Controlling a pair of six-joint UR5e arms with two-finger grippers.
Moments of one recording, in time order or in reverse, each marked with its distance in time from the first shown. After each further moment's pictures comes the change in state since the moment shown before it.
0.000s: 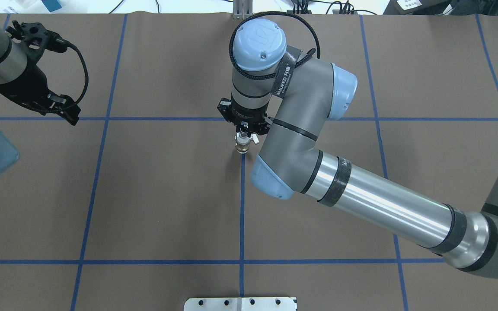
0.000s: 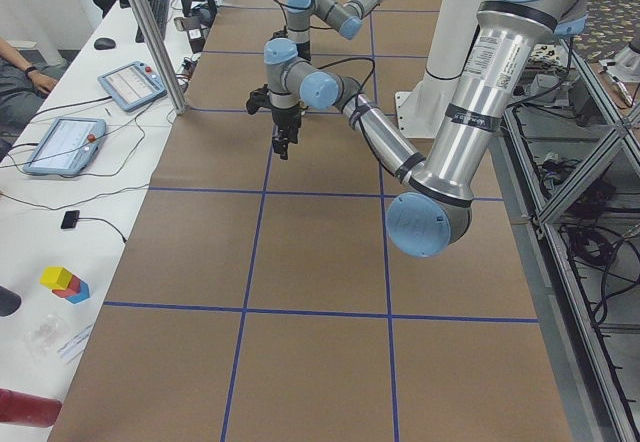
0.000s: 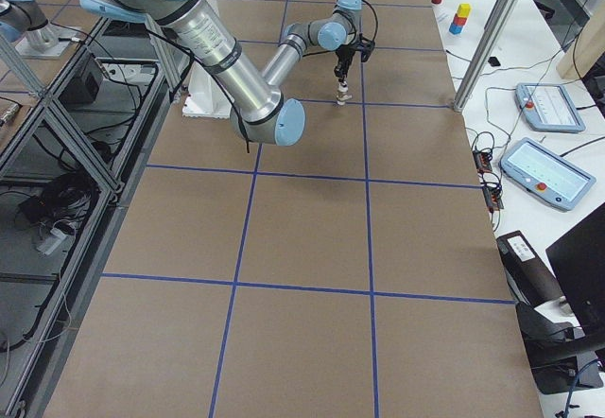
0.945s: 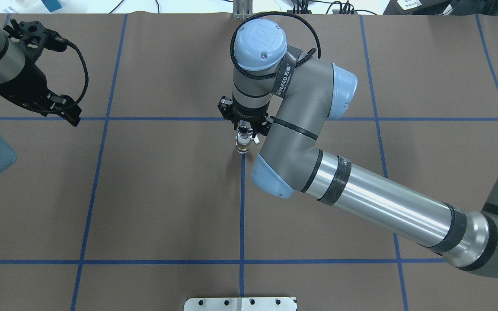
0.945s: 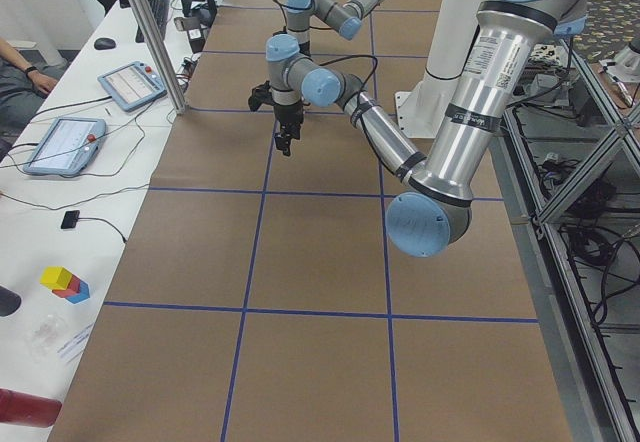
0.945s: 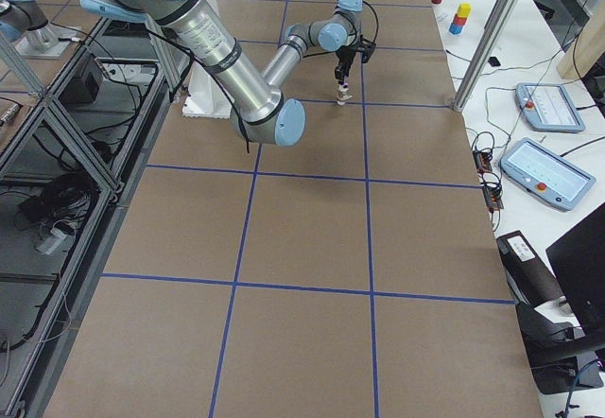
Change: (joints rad) left arm 0.000 -0.001 -0.028 0.013 -0.019 -0.009; right arm 0.004 -0.001 -0.011 0.008 -0.001 -0.003
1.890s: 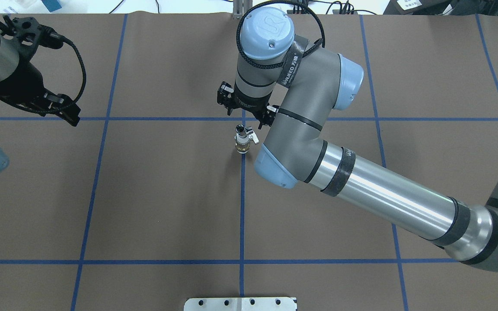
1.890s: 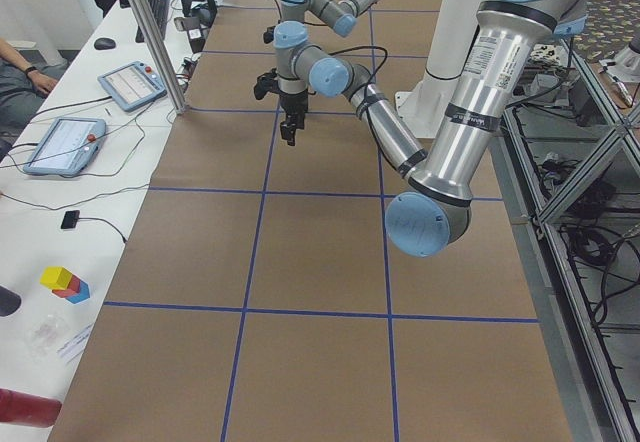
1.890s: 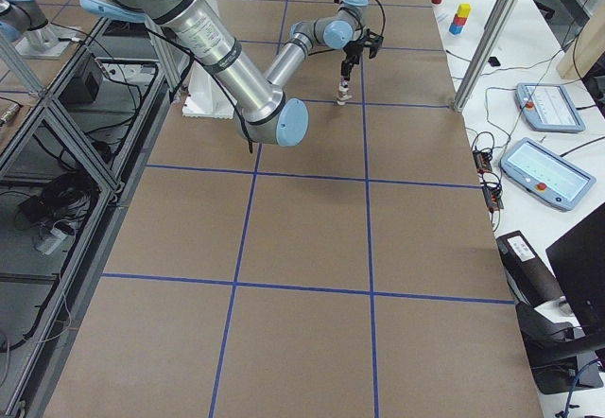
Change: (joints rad) left arm -0.001 -0.003 -0.094 0.047 -0.017 -0.046; right arm 0.058 -0.013 0.051 0.045 0.014 0.005
